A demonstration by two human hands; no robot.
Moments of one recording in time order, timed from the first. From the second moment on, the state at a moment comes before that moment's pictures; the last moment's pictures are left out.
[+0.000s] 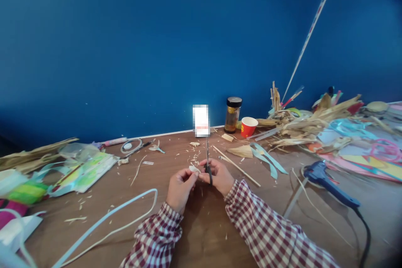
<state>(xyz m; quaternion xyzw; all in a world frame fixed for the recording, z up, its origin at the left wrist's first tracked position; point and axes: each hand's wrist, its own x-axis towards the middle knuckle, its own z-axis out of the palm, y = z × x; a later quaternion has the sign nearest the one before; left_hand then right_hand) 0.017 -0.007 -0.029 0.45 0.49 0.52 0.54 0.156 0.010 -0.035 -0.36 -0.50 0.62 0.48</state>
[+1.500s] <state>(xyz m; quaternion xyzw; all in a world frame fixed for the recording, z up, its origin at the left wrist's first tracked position) 0.003 -0.003 -0.020 0.65 0.51 0.43 0.38 0.162 0.004 -0.020 -0.45 -0.63 0.45 0.44</state>
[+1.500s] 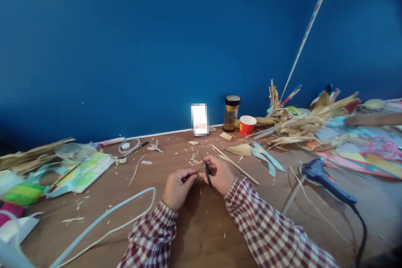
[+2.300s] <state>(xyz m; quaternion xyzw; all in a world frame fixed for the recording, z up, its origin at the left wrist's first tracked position) 0.001 -0.005 -0.024 0.71 0.51 0.38 0.30 0.164 -0.002 -0.020 -0.50 -0.77 0.20 0.35</state>
